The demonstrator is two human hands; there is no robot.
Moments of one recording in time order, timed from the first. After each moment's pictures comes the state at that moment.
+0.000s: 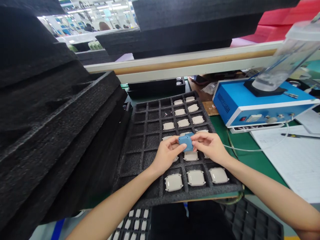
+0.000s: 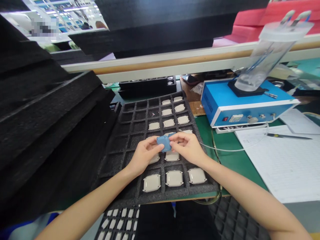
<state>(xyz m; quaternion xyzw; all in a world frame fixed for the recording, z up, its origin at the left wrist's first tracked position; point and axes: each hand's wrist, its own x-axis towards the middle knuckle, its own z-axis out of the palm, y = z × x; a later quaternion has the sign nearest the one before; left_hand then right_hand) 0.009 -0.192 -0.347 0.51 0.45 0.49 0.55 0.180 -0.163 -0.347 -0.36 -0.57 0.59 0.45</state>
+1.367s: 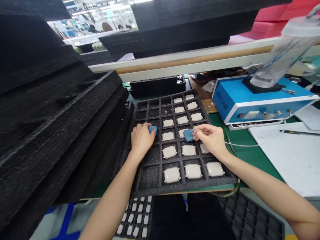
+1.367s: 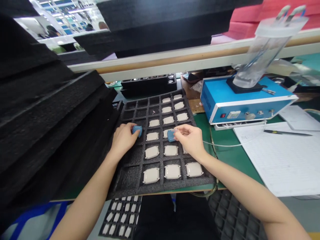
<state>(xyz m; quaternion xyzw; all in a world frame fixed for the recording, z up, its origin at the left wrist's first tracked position) -0.062 -0.165 -0.329 0.64 0.72 0.27 0.03 0.182 -0.160 -0.351 -0.45 -0.54 0.47 0.53</state>
